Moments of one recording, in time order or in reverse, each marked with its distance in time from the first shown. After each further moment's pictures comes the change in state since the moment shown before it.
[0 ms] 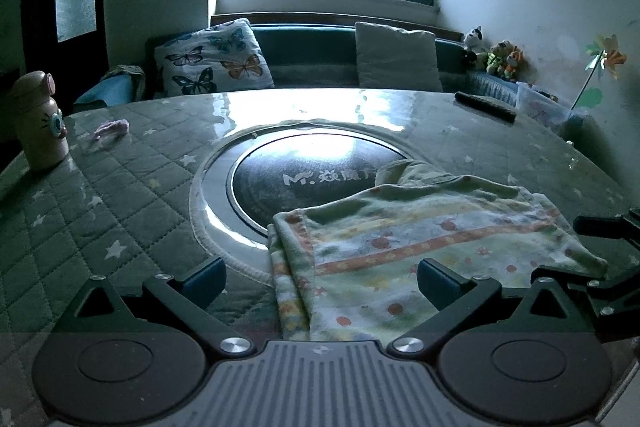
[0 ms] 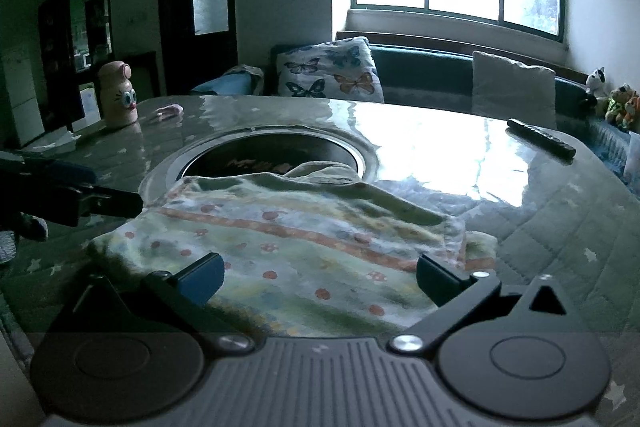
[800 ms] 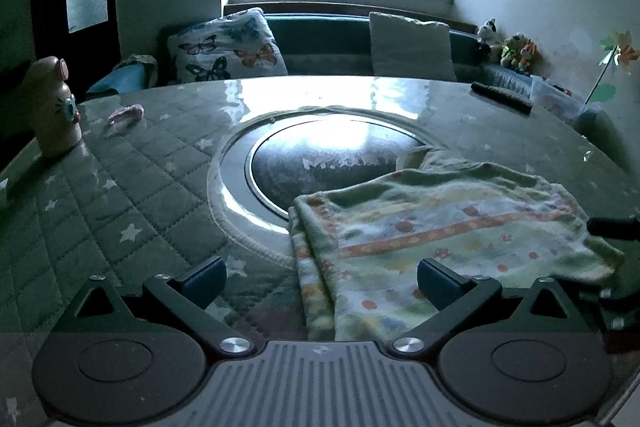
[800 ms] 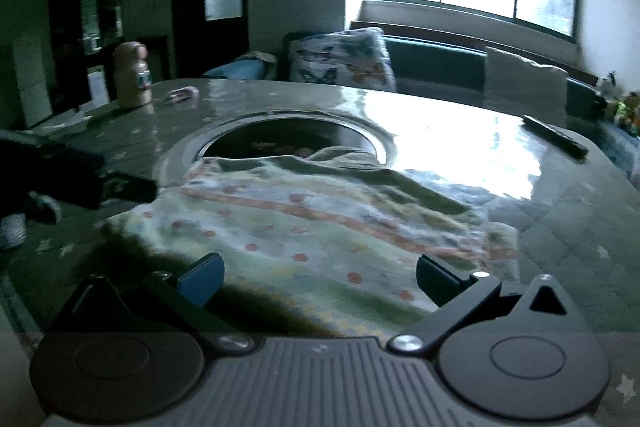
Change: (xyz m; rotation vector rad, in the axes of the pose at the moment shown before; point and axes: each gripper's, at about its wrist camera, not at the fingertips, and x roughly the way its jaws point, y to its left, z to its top) left arm 0.005 0.008 -0.008 -0.013 0.034 0.041; right arm 0.001 0.015 -0.005 -0.029 0.036 0.001
